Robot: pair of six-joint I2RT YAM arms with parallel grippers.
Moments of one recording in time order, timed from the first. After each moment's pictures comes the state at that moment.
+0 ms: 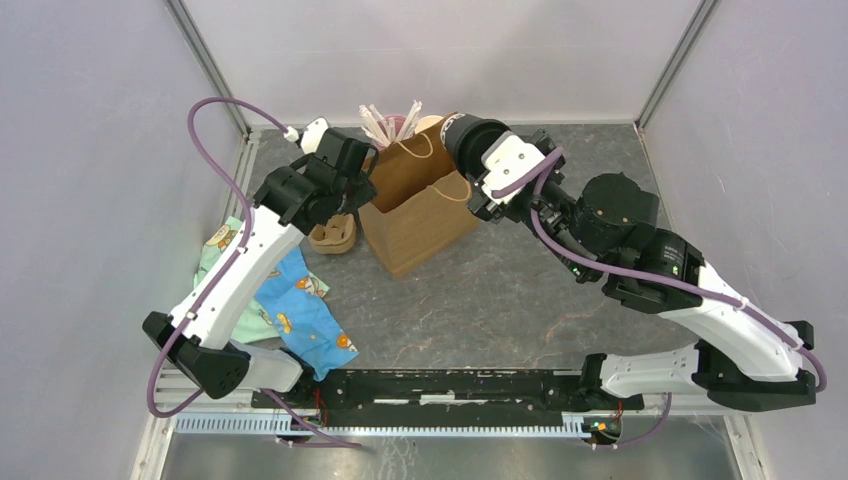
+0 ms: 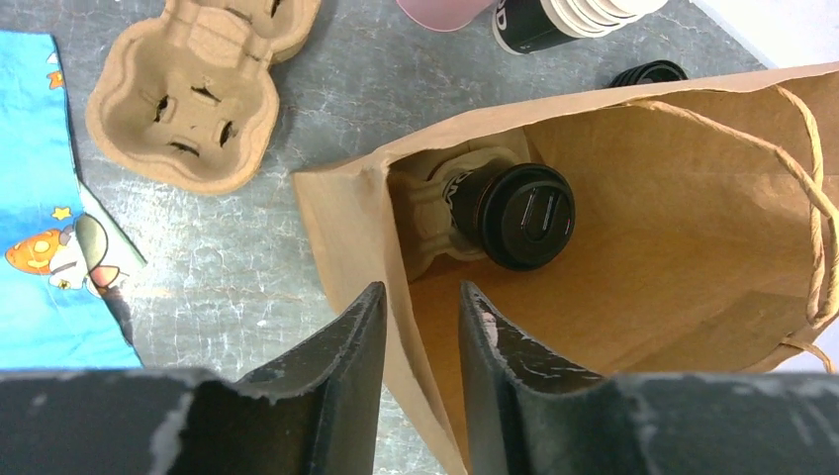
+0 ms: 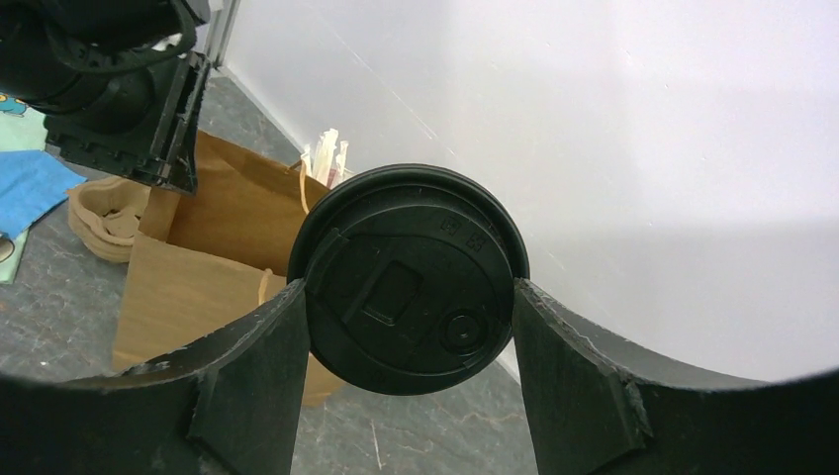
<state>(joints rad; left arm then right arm) -0.60 1.36 1.60 -1.05 -0.44 -0.97 1.20 1.15 1.69 -0.48 0.59 -0.58</state>
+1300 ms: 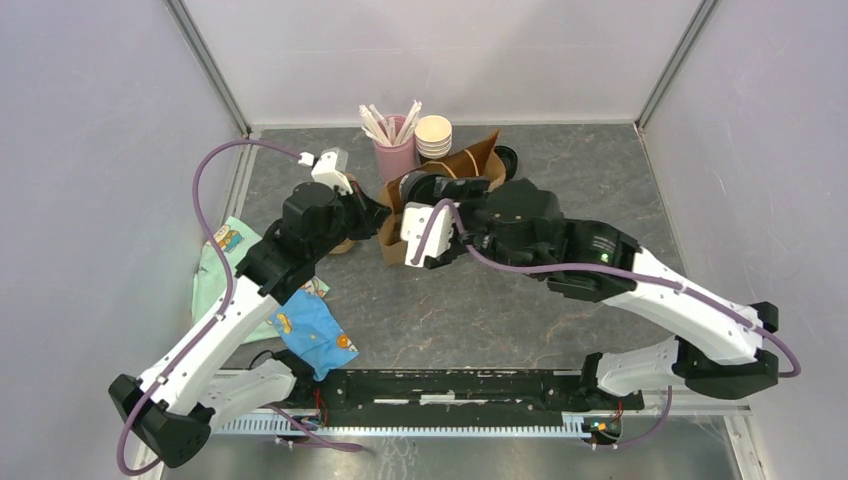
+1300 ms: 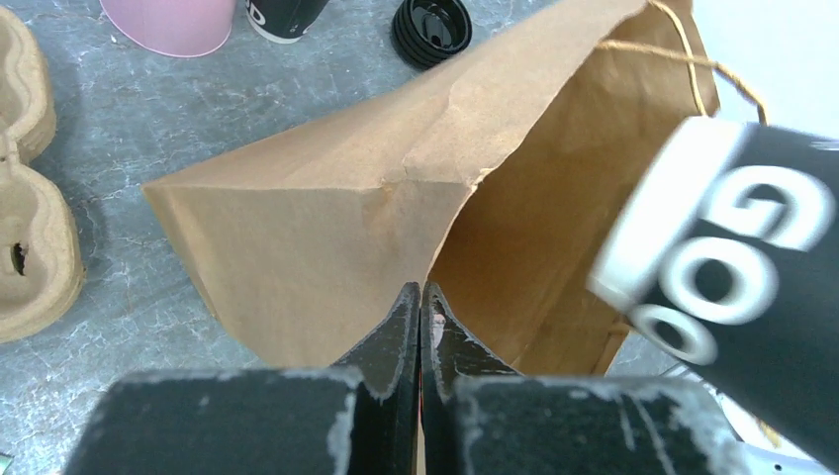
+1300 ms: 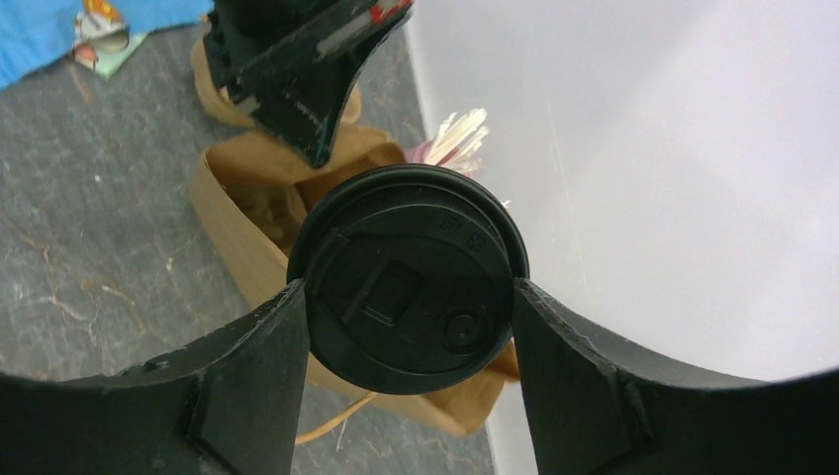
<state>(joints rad) -0.59 1.00 1.04 -0.39 -0.07 -0.60 1.20 1.28 1.69 -0.67 0.28 -0.79</state>
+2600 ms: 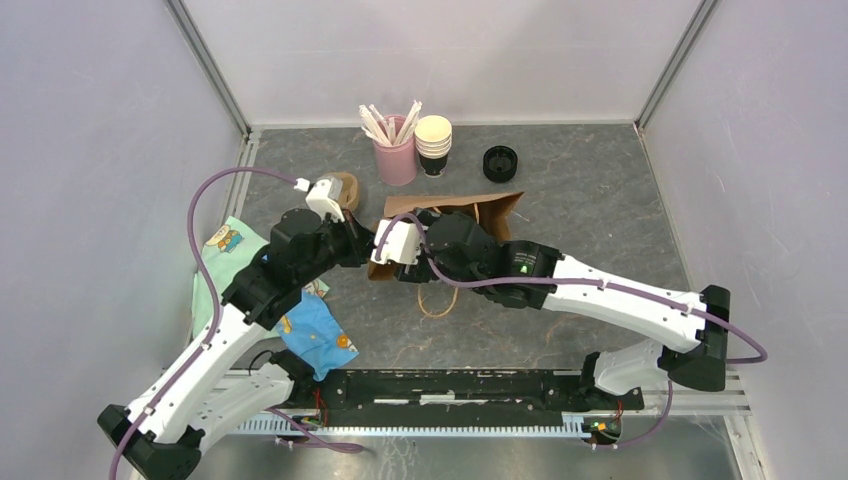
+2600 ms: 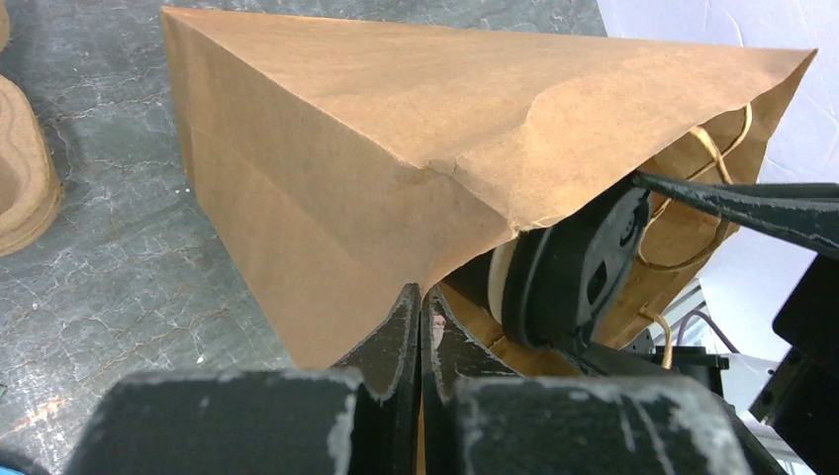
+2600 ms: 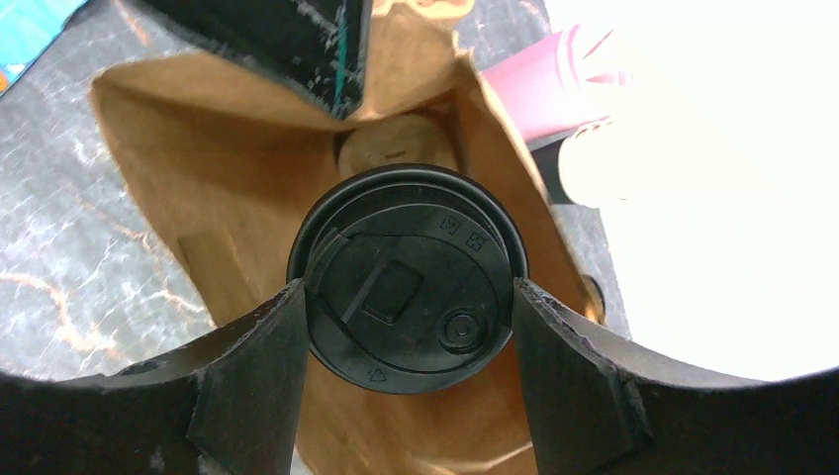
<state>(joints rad) -0.59 0.81 0.90 -0.46 0.03 -0.61 1.20 1.38 1.37 -0.53 0.35 -0.49</state>
